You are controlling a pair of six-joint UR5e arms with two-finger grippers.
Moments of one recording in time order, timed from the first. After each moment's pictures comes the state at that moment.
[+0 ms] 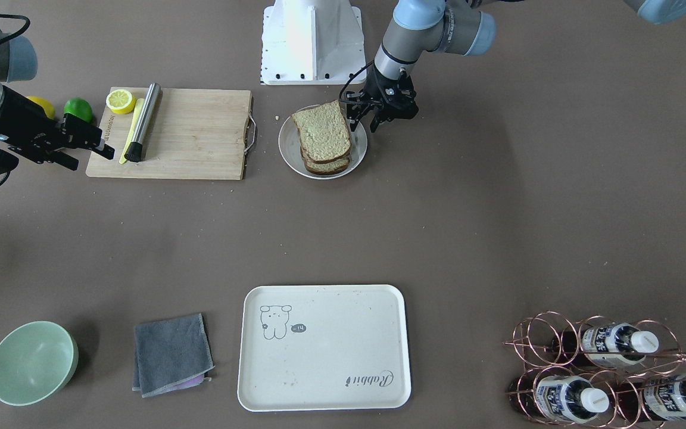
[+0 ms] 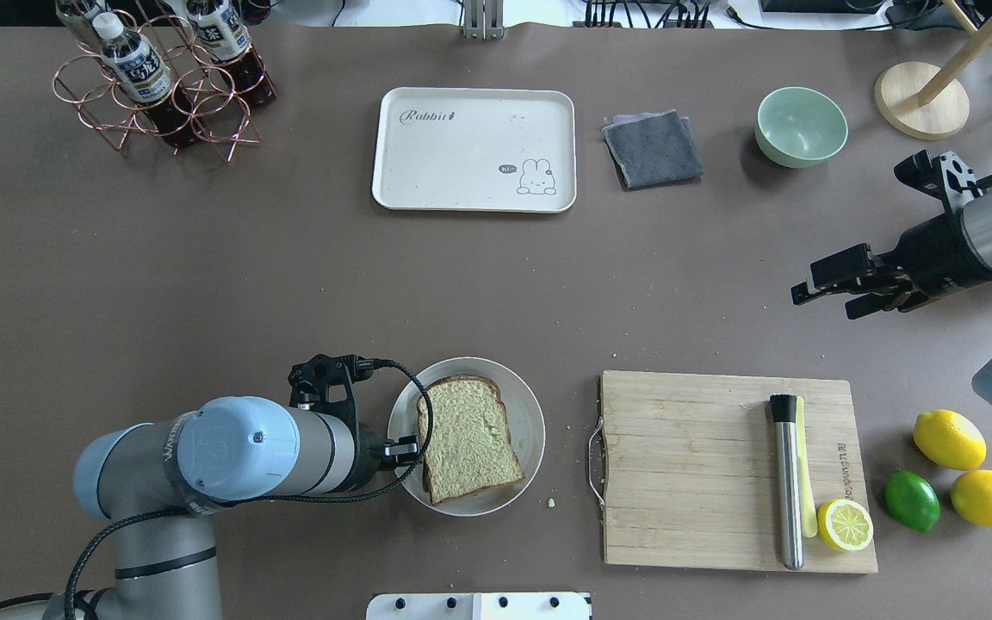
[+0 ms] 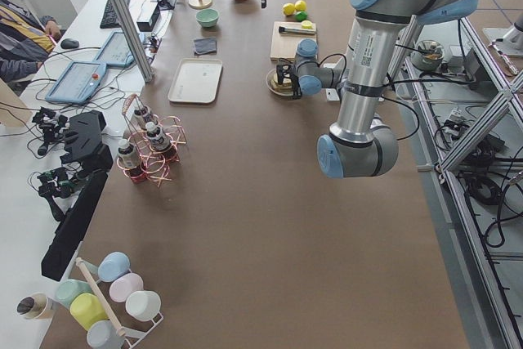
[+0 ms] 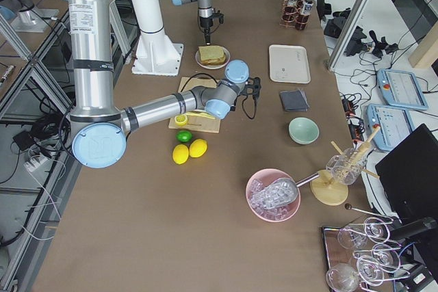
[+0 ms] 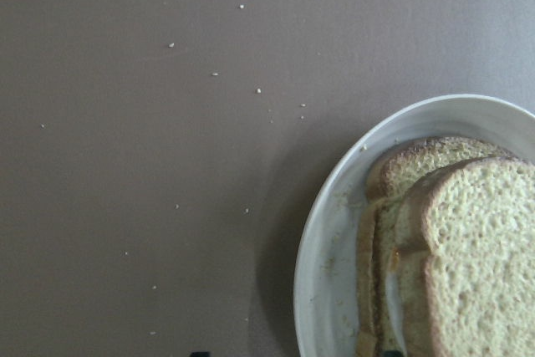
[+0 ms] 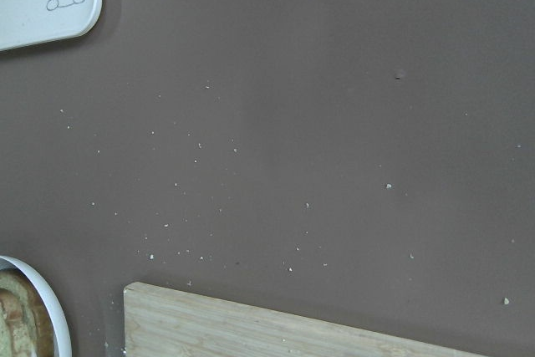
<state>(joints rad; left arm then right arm) -0.27 -1.95 -1.84 -1.97 -1.71 -1.54 0.97 -1.56 1.81 -0.84 2.46 1.14</state>
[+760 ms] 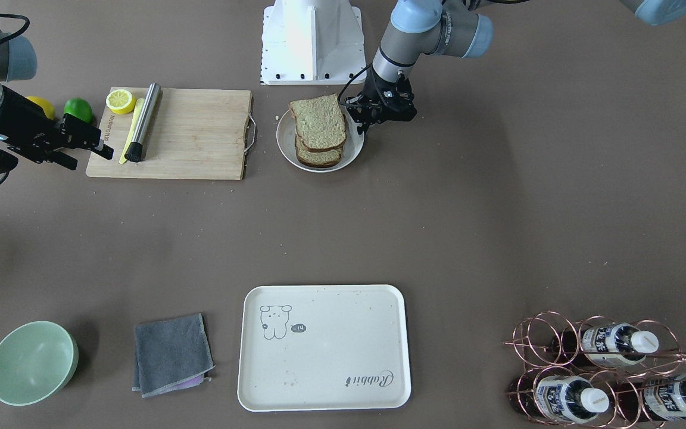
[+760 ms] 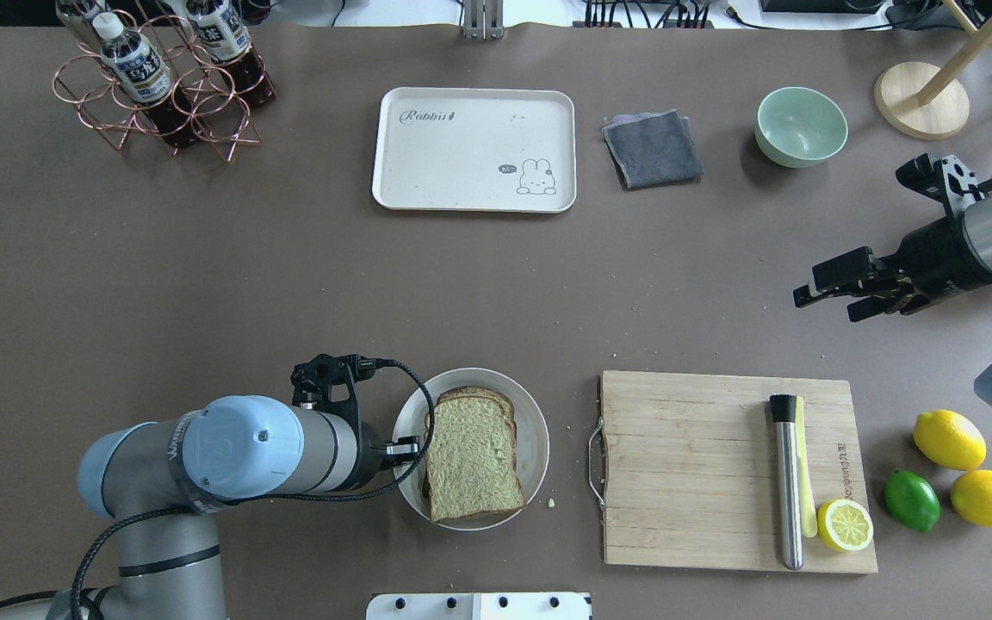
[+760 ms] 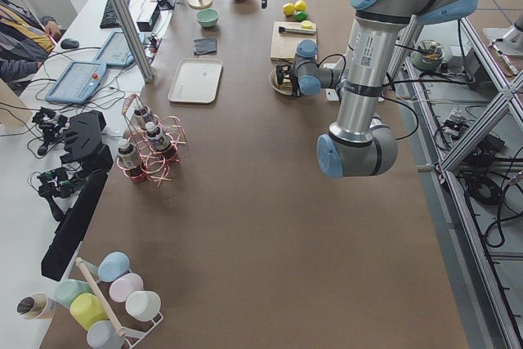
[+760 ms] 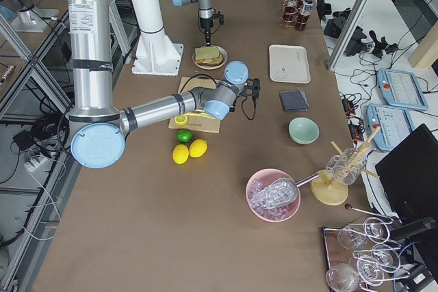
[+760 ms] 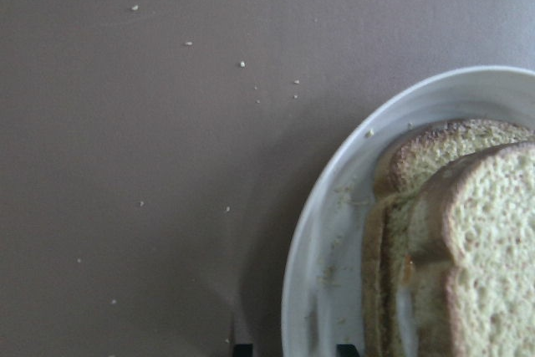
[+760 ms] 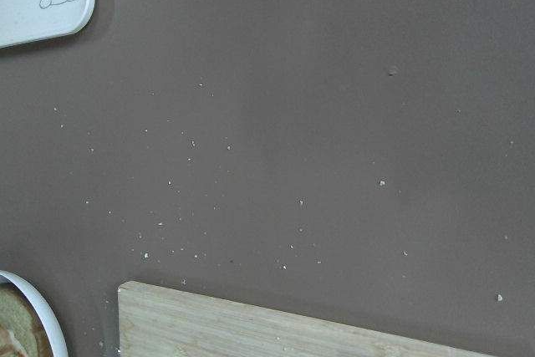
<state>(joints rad) -0.28 -1.95 -1.85 -1.97 -1.71 -1.54 0.97 -1.56 1.81 -0.84 2.46 1.14</state>
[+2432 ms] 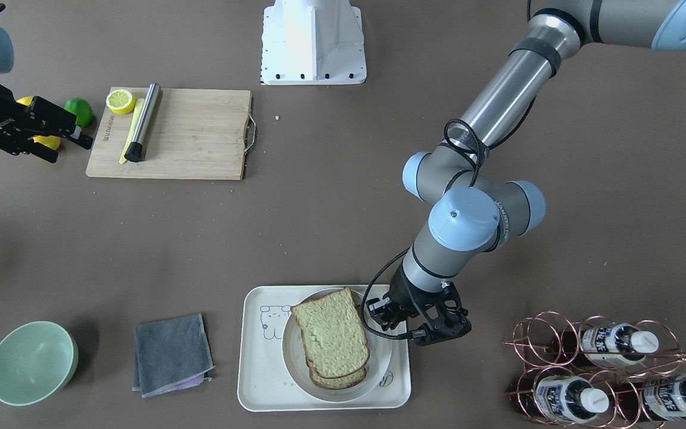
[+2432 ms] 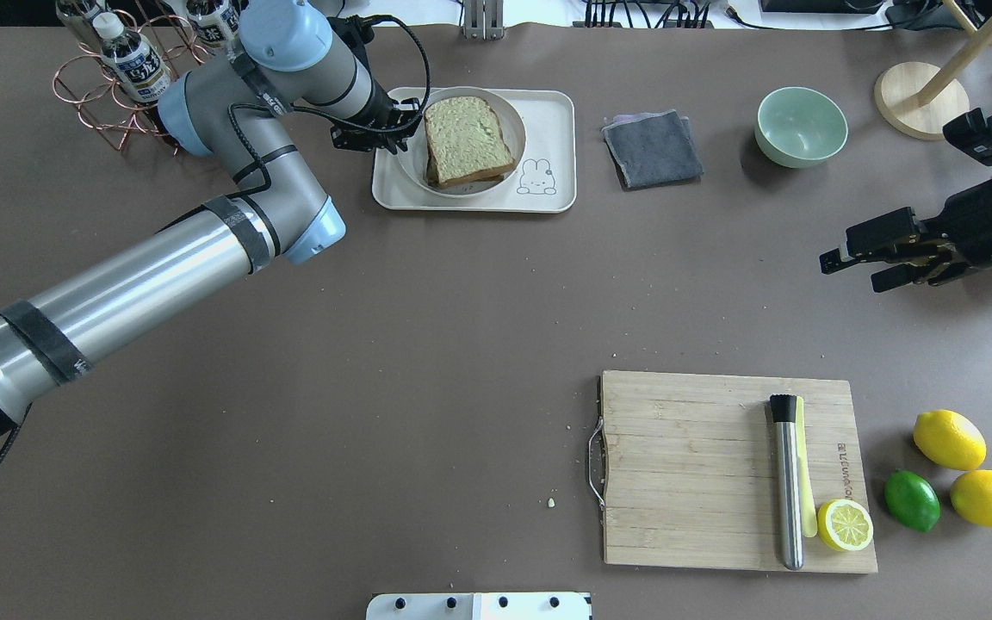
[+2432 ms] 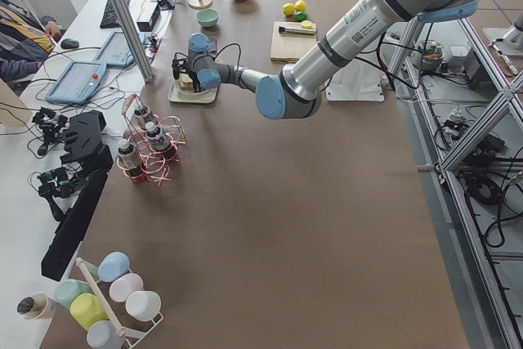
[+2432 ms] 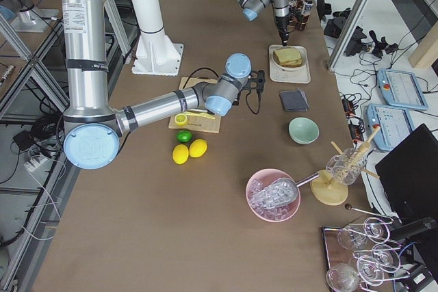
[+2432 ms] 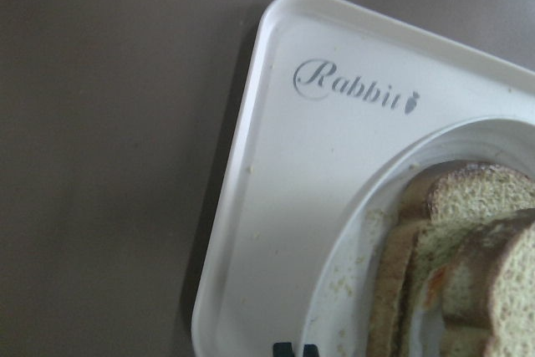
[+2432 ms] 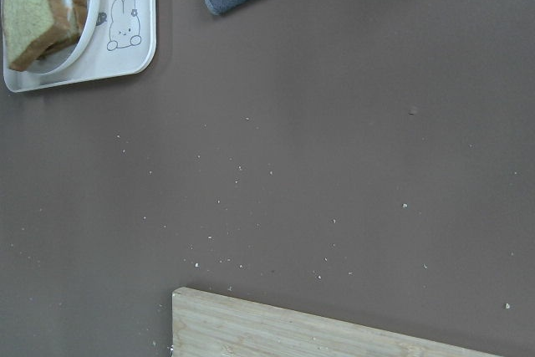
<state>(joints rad) -0.83 -2.55 -0.82 -2.33 -2.00 -1.33 1.06 -1.56 1.86 -0.84 2.52 1.14</state>
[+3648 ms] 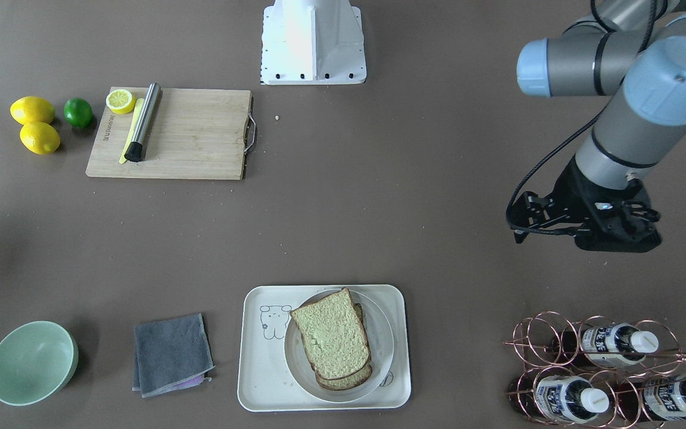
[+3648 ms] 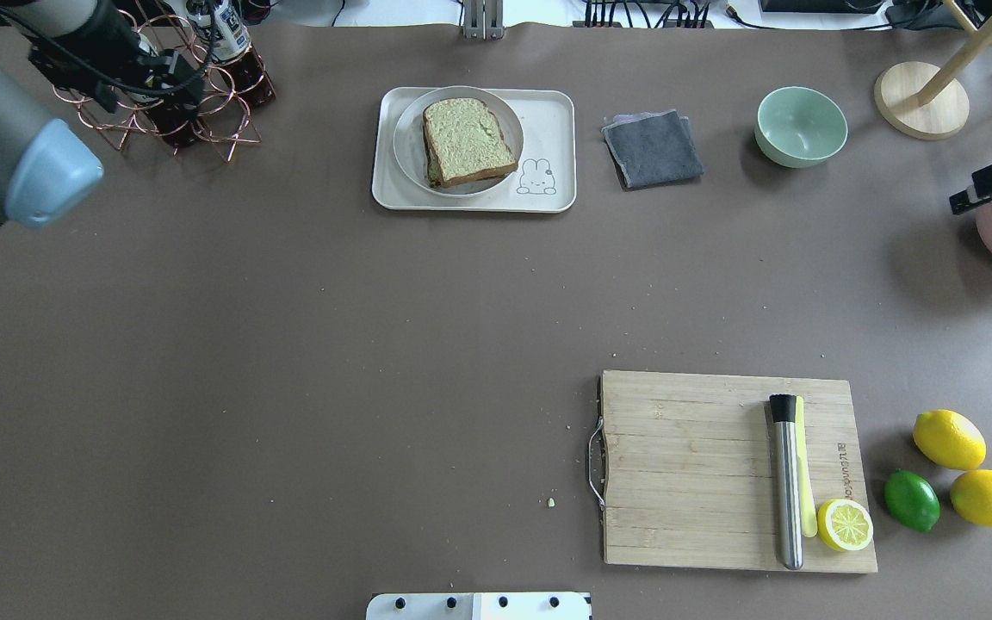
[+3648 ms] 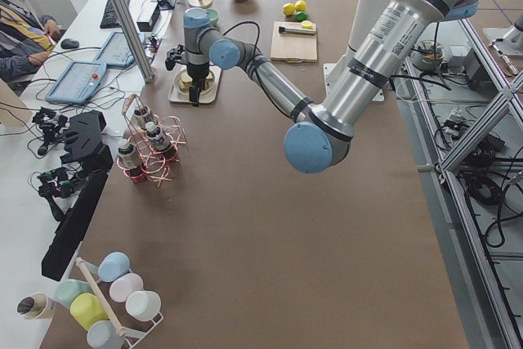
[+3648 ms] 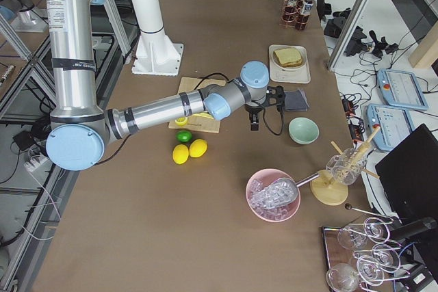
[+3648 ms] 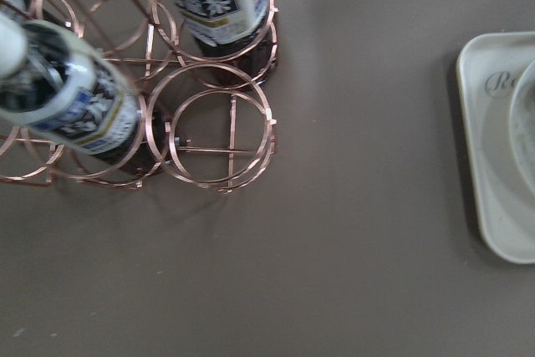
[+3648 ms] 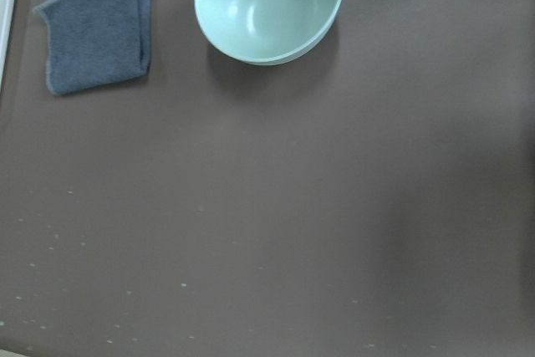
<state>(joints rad) -1.11 -2.12 -1.73 -1.41 -2.14 -0.54 1.34 -1.54 1.83 -1.37 2.46 0.44</state>
